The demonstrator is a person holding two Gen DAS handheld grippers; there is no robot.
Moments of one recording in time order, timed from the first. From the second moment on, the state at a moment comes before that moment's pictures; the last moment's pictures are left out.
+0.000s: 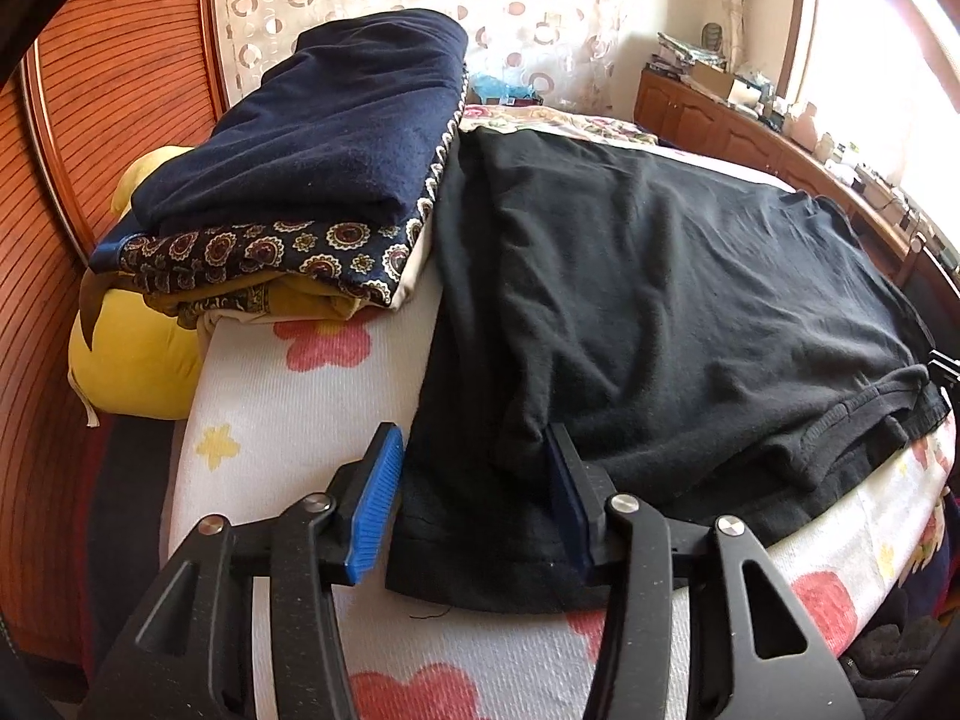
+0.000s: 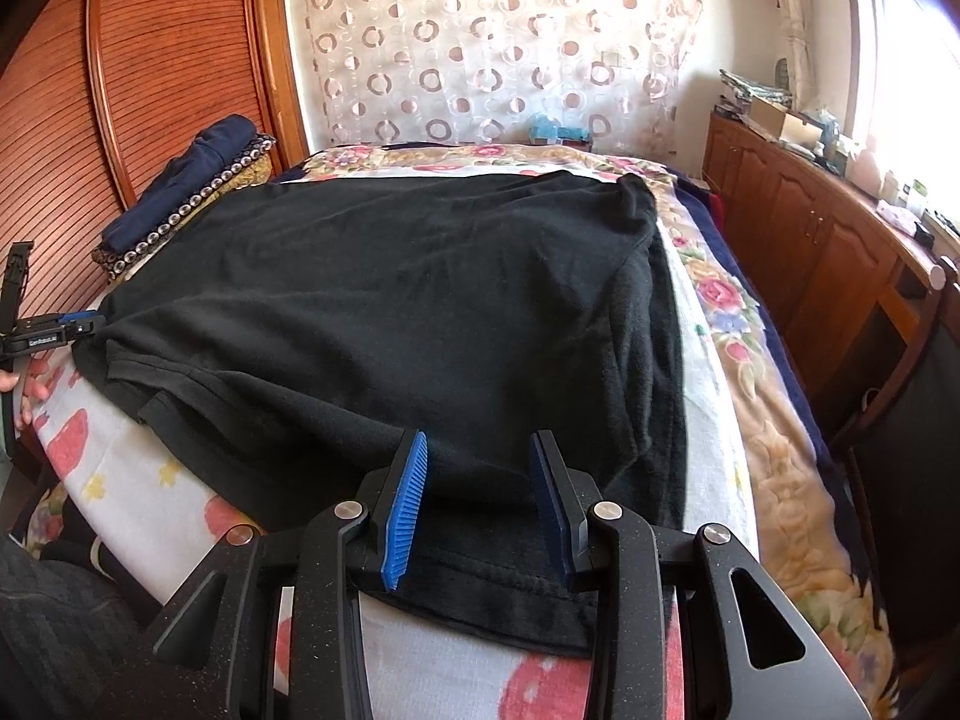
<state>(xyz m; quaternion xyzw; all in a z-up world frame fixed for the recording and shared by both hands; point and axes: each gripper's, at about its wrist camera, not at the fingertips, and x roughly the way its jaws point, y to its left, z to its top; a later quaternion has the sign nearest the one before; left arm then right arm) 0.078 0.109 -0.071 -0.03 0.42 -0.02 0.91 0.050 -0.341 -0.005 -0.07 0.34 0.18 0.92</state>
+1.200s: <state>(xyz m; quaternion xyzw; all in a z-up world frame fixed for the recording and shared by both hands) 0.082 0.112 -0.069 -0.05 0.42 -0.04 0.90 0.025 -0.394 -0.001 -0.06 0.34 0.14 0.93</state>
